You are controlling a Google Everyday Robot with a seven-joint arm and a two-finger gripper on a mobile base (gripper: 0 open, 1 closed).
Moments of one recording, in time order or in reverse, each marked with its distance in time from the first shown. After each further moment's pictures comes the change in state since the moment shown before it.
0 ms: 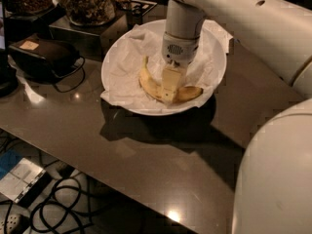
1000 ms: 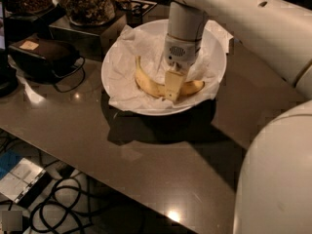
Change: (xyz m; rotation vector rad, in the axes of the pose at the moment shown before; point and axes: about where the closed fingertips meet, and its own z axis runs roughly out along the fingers) arm 0.005 0.002 0.003 -0.010 0.004 0.001
